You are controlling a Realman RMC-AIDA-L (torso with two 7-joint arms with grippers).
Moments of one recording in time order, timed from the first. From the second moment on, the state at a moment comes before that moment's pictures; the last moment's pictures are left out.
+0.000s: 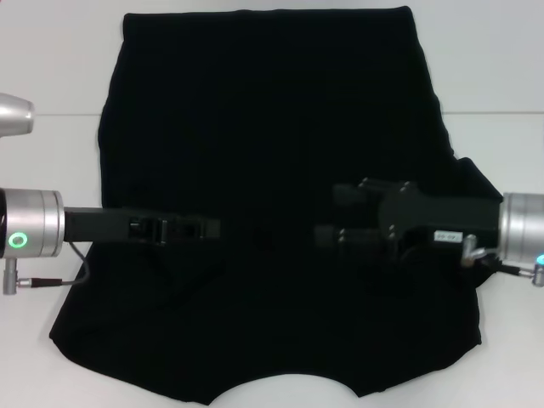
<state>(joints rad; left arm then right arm) -0.66 -2.08 0.50 0.72 2.30 1.52 -1.94 0.67 2.07 -0.77 -0.51 -1.89 -1.46 1.34</state>
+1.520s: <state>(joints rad) -0.58 -2.12 0.68 0.64 2.14 1.84 -1.31 0.63 1.96 -0.60 -0.77 -2.53 -1.20 2.40</state>
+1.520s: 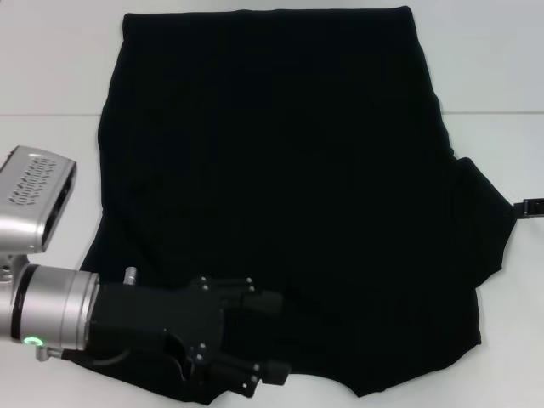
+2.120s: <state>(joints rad) -0.59 -2.12 0.67 0.64 2.15 1.82 -1.30 0.69 1.97 -0.65 -0.65 -2.53 -1.18 2.41</state>
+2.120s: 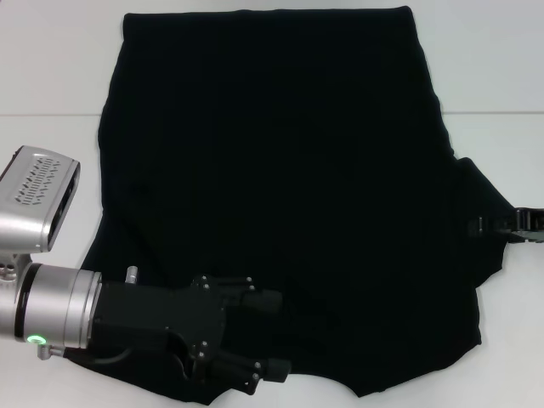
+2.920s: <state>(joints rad) -0.59 -2.12 0.67 0.64 2.14 1.82 -1.31 0.69 1.99 -0.71 -0.64 -2.53 -1.14 2.40</state>
